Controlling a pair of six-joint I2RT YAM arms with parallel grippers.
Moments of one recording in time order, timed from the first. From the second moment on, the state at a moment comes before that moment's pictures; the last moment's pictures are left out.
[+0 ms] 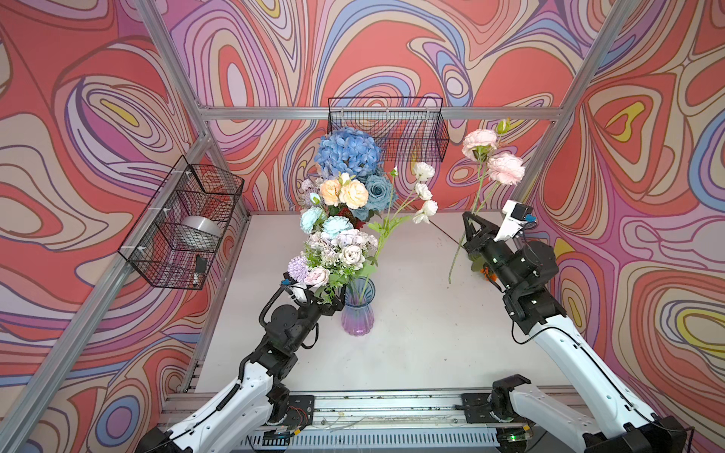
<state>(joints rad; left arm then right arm) -0.51 0.74 0.25 0.50 -0.01 -0.70 0.26 0.96 0.87 0.32 -0.18 0.46</state>
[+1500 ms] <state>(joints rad) -0.51 0.75 0.25 0.51 -0.01 -0.70 0.86 1.51 0.96 1.04 -0.37 0.30</state>
